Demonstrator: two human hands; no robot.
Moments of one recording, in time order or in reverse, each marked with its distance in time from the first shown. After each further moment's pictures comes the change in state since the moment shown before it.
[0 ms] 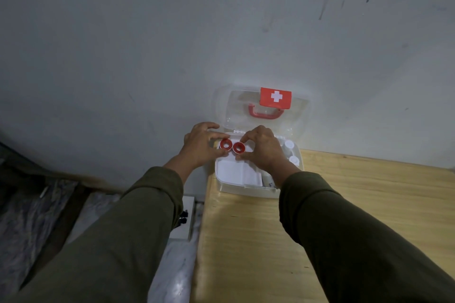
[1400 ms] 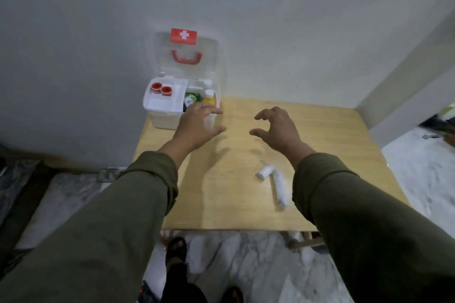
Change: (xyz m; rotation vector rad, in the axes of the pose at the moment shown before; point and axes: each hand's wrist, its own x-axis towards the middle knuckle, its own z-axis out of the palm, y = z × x) left_hand -0.145 0.164 0.117 -0.068 0.121 0.155; right_hand -0.216 0.169 -0.085 0.022 0.135 0.074
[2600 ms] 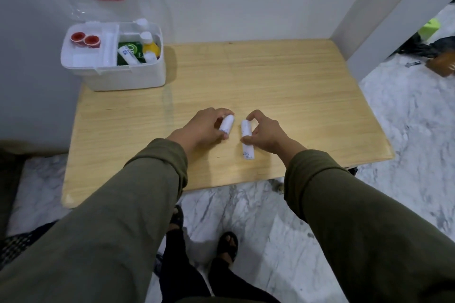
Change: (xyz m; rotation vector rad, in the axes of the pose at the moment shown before) left_hand -0.025 0.023 0.152 0.064 -0.603 -0.020; right_hand -0.082 0.112 0.056 0.341 -0.311 0.356
